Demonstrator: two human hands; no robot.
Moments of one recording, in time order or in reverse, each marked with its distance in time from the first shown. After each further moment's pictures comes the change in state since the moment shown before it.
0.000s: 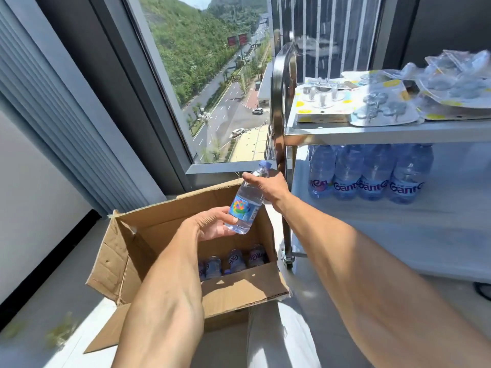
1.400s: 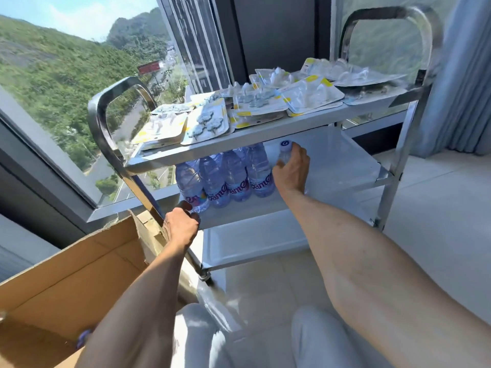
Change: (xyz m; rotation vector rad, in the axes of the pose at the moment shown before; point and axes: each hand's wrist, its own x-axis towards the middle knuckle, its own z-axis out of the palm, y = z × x) left_hand 0.111 0.001 0.267 0.979 0.957 0.389; right_hand -0.031 0.025 -0.362 -0.319 0.917 -0.495
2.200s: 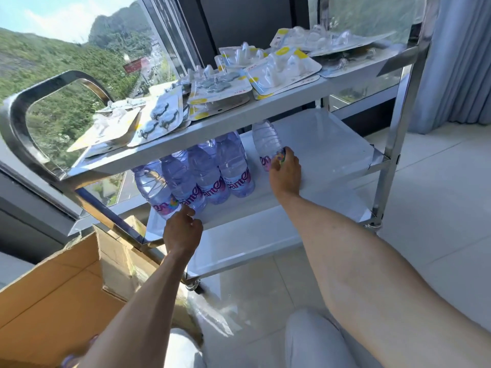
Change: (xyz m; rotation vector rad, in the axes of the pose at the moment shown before) left_hand -0.008 0.034 0.079 0.022 -0.047 0.223; right_hand 0.034 0.104 0.028 -0.014 -0.103 0.218
